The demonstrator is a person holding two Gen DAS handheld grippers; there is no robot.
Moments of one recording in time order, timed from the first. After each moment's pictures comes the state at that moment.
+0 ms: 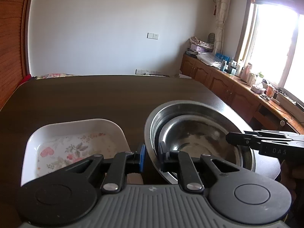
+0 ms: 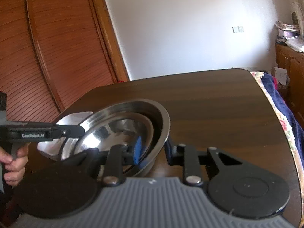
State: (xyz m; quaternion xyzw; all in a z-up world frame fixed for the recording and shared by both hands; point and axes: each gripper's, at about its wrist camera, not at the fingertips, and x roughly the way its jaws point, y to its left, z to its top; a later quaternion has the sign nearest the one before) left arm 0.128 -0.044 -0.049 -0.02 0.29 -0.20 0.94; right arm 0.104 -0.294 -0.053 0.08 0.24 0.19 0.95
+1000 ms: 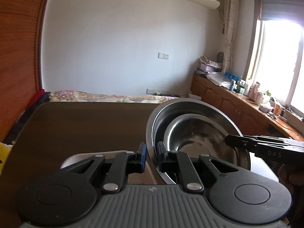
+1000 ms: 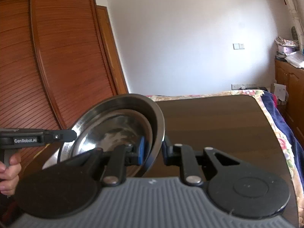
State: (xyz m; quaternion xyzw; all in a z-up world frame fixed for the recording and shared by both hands) left arm 0.109 -0.005 -0.004 -0.04 0.23 -0.16 0.96; right arm 0.109 -0.277 -0.032 0.08 0.20 0.19 0.96
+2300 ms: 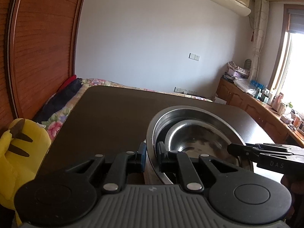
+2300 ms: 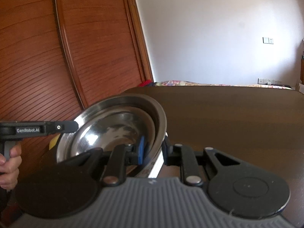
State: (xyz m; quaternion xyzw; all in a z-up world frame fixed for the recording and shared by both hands) left arm 0.100 0.089 -0.017 -0.08 0.26 -0.09 0.96; right arm 0.117 -0.201 -0.041 0.04 0.24 0.25 0.94
